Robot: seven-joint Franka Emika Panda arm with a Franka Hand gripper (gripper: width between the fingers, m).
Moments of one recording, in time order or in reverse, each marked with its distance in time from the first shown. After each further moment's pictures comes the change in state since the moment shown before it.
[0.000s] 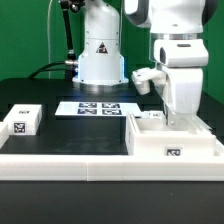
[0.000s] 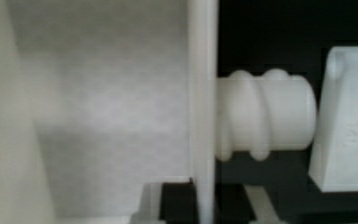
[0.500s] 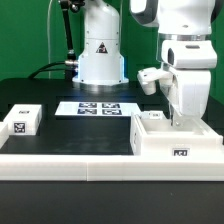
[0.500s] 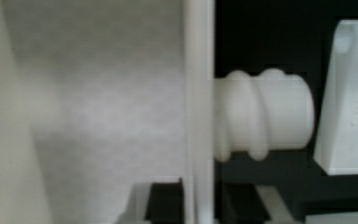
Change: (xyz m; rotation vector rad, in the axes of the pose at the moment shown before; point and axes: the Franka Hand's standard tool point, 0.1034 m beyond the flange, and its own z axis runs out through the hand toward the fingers) arm 0.003 0.000 0.001 0.016 -0.017 0.011
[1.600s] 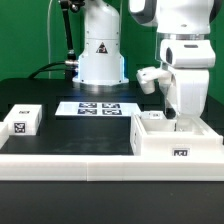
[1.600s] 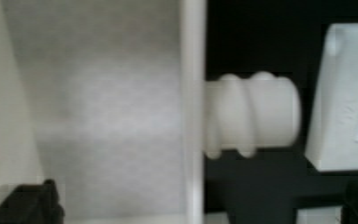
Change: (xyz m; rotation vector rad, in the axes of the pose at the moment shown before) arm 0.002 -0.009 -0.016 -0.005 -0.007 0.023
